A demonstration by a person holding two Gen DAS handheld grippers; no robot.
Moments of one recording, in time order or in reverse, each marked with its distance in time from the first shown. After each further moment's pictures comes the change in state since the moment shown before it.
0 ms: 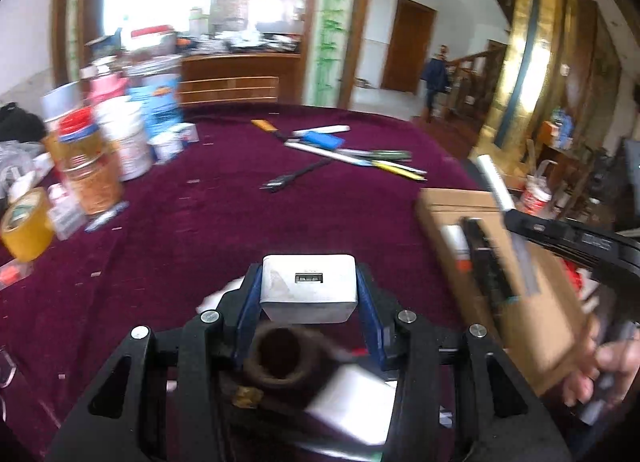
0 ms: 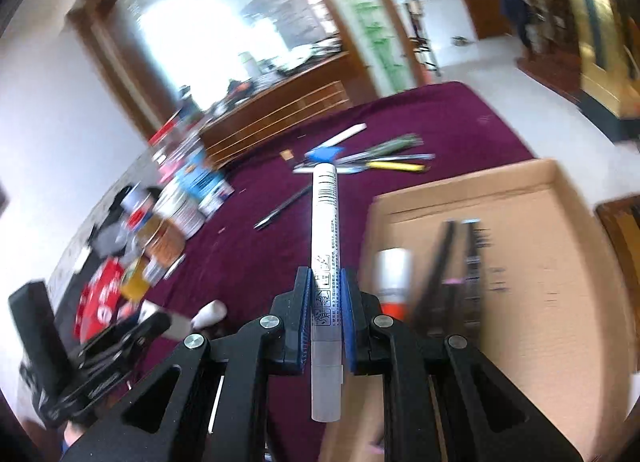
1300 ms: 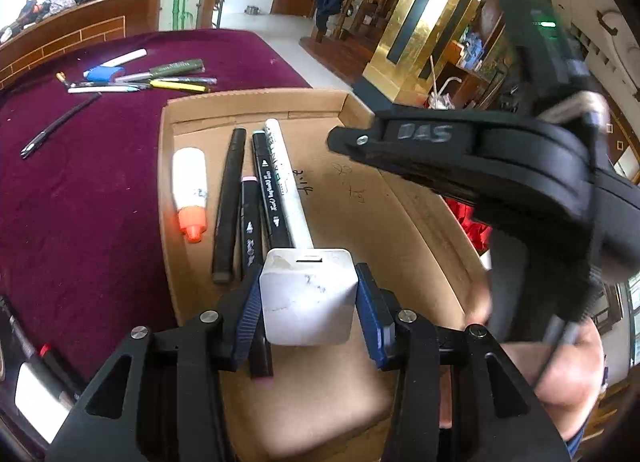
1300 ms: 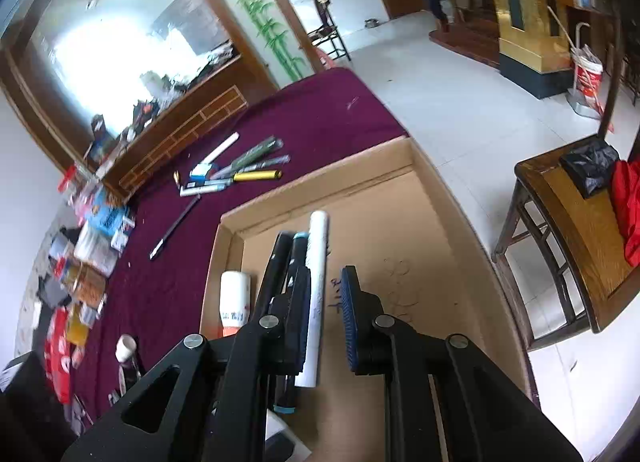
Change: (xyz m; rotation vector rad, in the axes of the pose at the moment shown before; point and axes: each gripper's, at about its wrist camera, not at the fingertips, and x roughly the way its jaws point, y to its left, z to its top) left arm 0.079 -0.190 -0.019 0.138 0.302 -0.328; right arm -0.004 -0.079 0.011 0.146 0.019 -0.205
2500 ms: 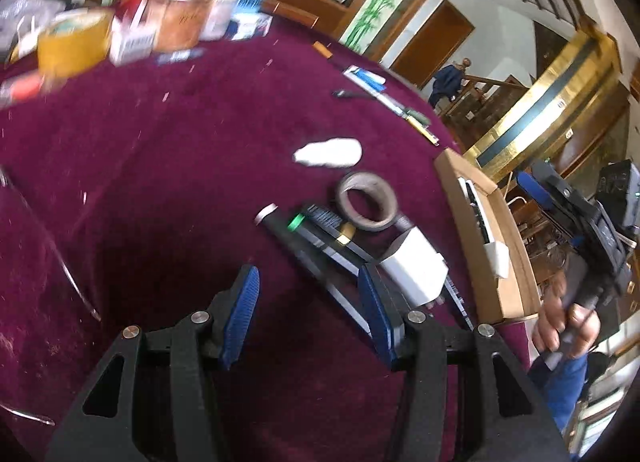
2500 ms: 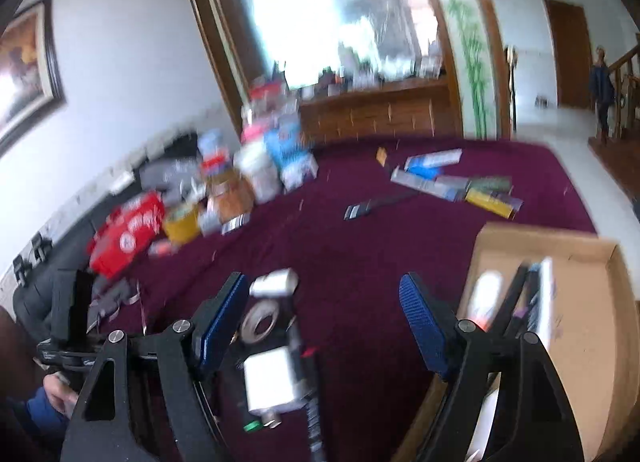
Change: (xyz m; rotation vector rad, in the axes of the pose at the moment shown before) left arm -0.168 0.239 -0.158 -0.489 -0.178 0.113; right arm -0.019 0.196 -0.096 -0.572 0.106 0.439
